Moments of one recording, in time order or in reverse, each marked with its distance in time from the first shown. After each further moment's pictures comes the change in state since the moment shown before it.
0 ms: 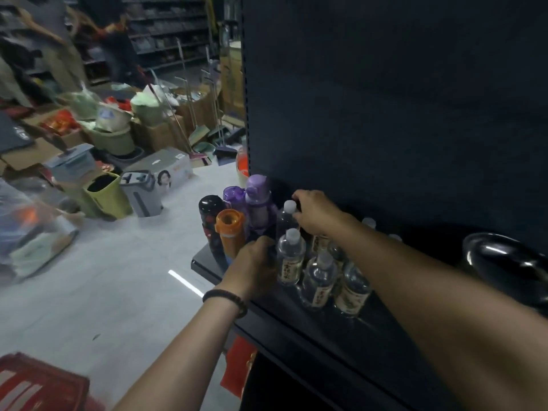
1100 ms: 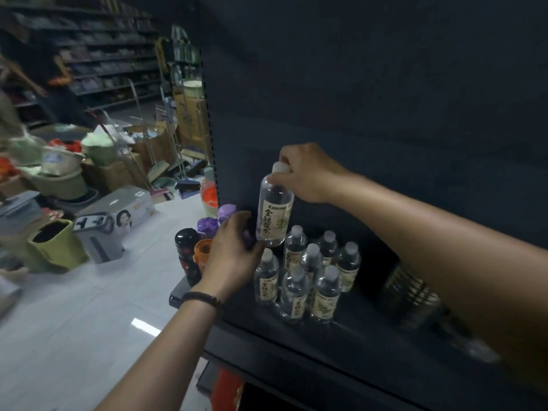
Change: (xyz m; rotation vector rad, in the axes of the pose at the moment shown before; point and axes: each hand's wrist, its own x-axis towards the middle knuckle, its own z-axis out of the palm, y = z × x) left_hand -0.007 0.049 -0.060 -0.260 0.327 0.280; right_hand -0.093 -0.054 -0.168 0.028 0.274 -0.124
